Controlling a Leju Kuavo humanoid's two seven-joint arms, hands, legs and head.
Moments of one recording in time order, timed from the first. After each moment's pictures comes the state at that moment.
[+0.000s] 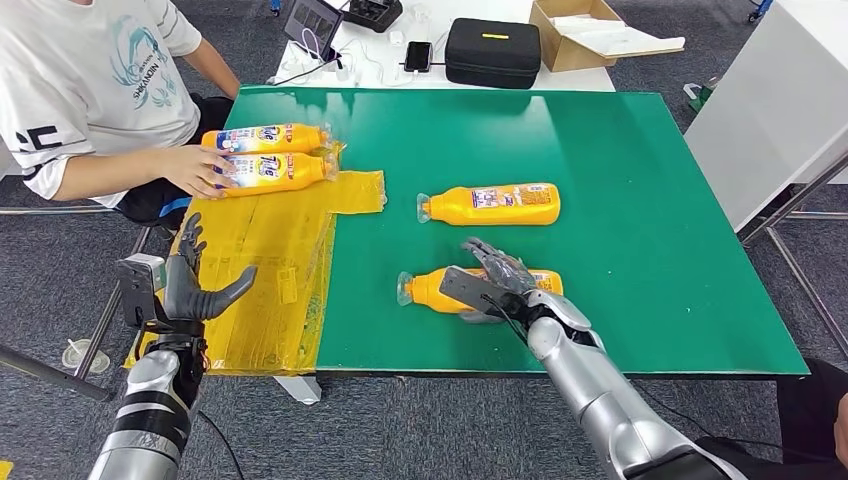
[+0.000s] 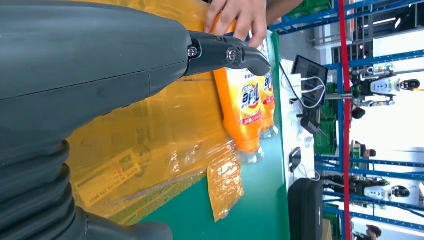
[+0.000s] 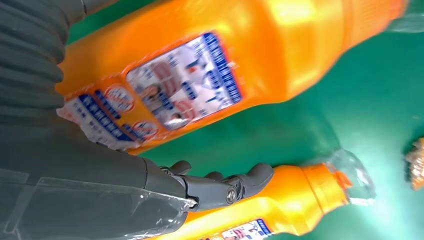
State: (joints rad) left arm -0.39 -0.10 0.12 -0.80 -0.13 -0.19 -0.70; right arm -0.53 -0.06 0.40 -0.80 0.70 0.07 -0.10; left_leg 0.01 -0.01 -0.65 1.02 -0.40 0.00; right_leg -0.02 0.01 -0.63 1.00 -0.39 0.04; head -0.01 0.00
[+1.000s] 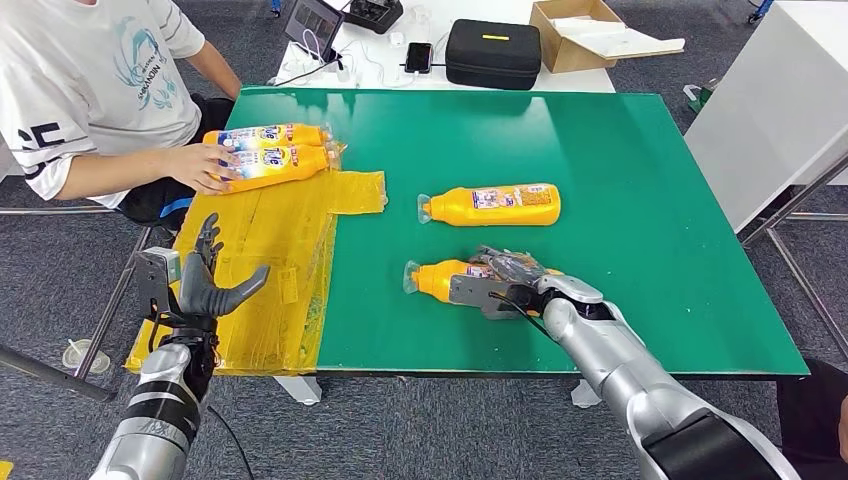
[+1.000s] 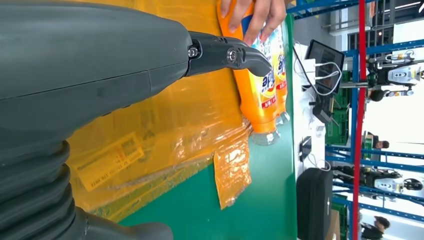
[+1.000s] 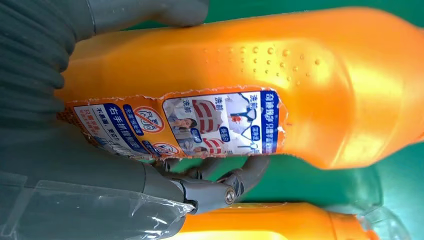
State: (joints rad) left arm -0.44 -0.12 0.13 -0.69 -0.14 -0.21 -0.70; right arm -0.65 -0.15 0.59 -0.70 0.71 0.22 -0.09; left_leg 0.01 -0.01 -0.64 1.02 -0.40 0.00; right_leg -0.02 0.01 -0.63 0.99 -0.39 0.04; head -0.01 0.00
